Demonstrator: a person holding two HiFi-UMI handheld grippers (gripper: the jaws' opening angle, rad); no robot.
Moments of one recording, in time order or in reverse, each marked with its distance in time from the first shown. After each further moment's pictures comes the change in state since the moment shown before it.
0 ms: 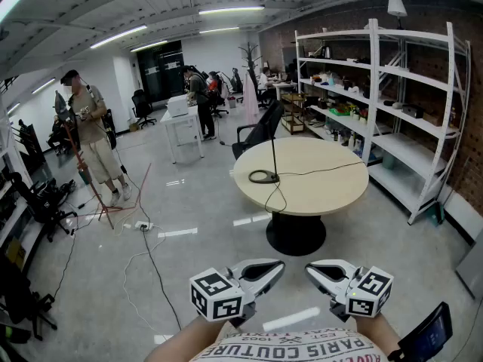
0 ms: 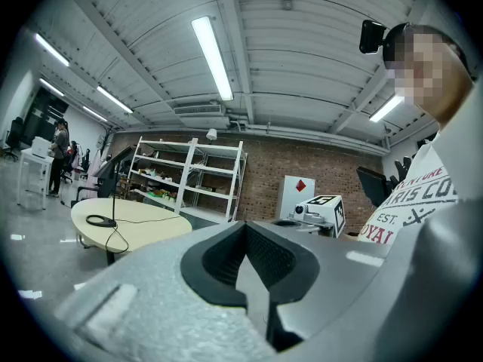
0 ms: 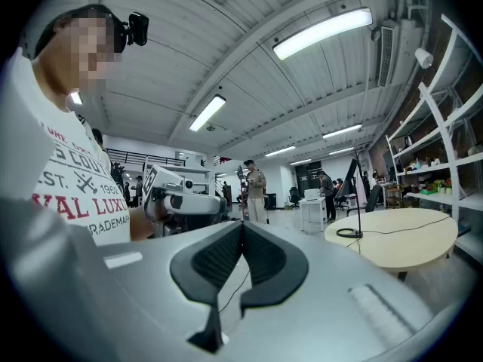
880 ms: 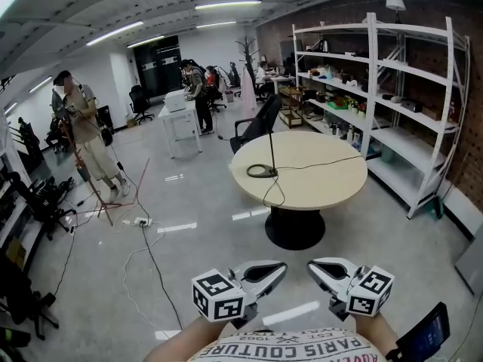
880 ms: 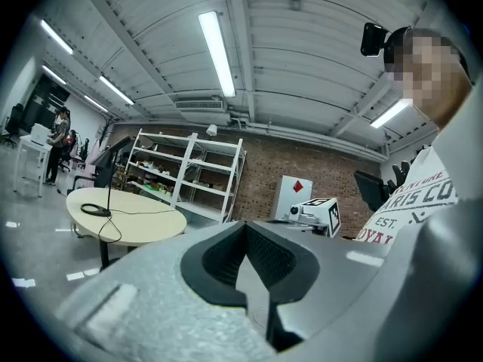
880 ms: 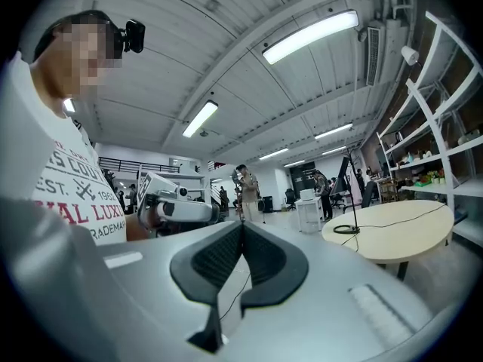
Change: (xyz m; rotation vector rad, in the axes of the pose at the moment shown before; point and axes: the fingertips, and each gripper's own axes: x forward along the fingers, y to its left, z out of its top) left arm 0.007 -0.012 -0.013 -0.054 0.009 -0.021; right arm -0.012 -0.008 -0.005 0.056 -0.029 -0.030
